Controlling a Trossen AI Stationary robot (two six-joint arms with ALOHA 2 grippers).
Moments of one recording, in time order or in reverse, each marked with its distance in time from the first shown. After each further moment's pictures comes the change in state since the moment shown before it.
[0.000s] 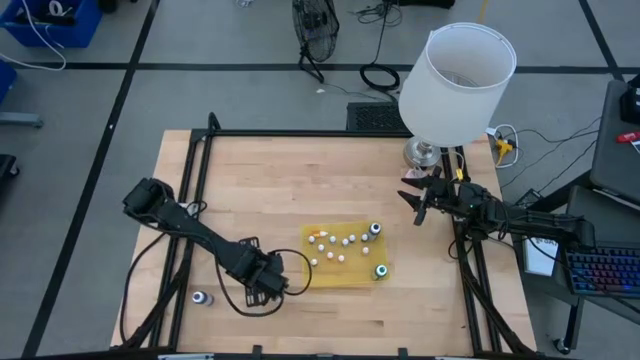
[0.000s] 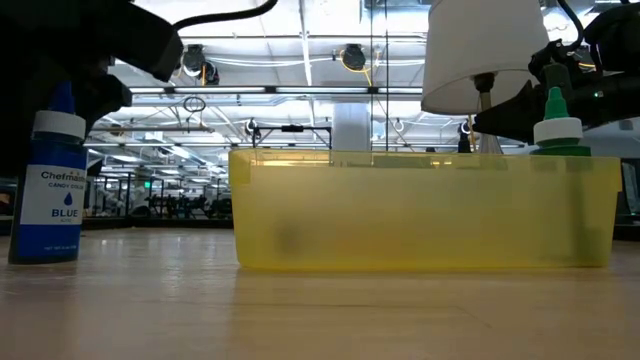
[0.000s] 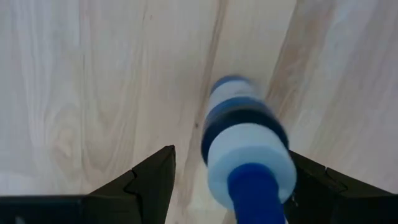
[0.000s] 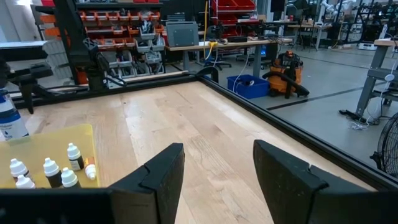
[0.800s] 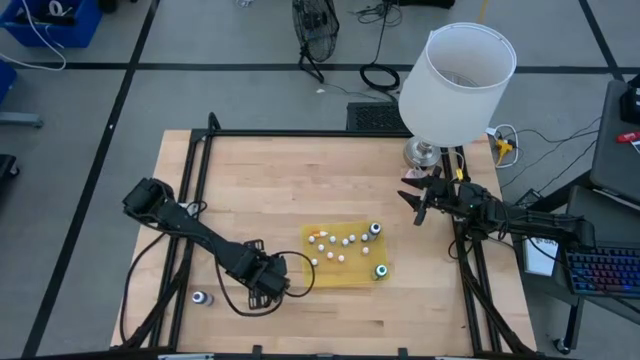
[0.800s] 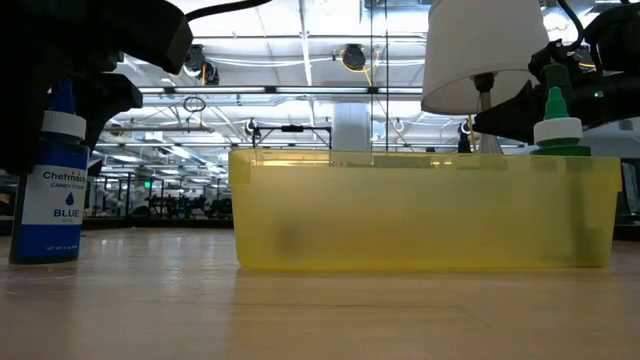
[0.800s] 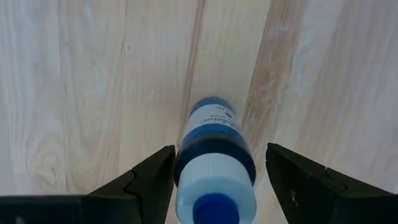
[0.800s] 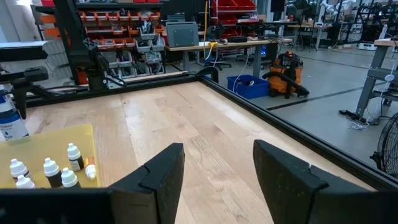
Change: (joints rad) left arm 0.000 0.000 0.000 0.075 -0.002 0.036; right arm 0.000 0.000 0.000 0.000 0.000 0.000
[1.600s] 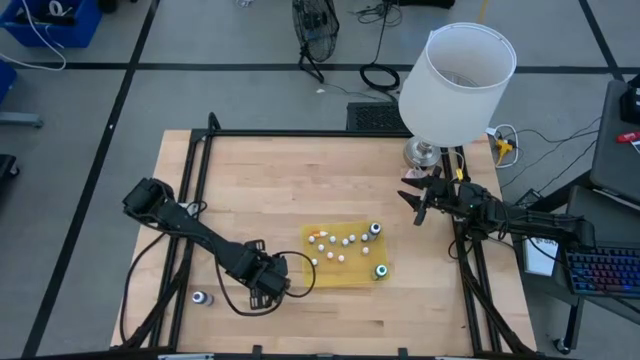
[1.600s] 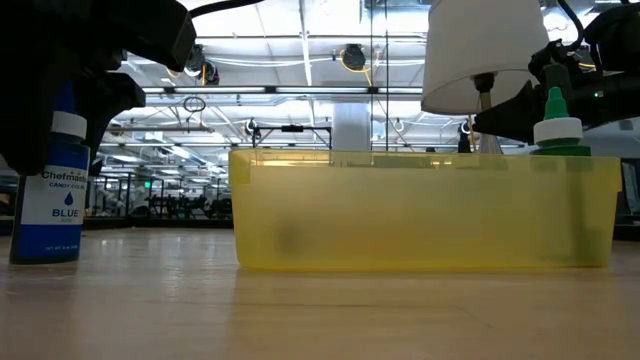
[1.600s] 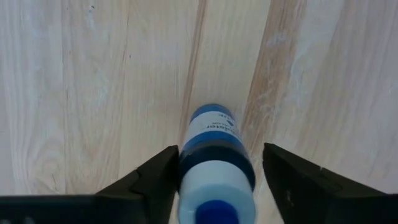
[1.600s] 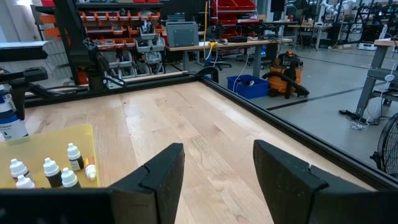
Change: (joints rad) left arm 0.000 0.000 0.000 0.020 -0.017 -0.002; right arm 0.000 0.000 0.000 0.000 0.000 0.000
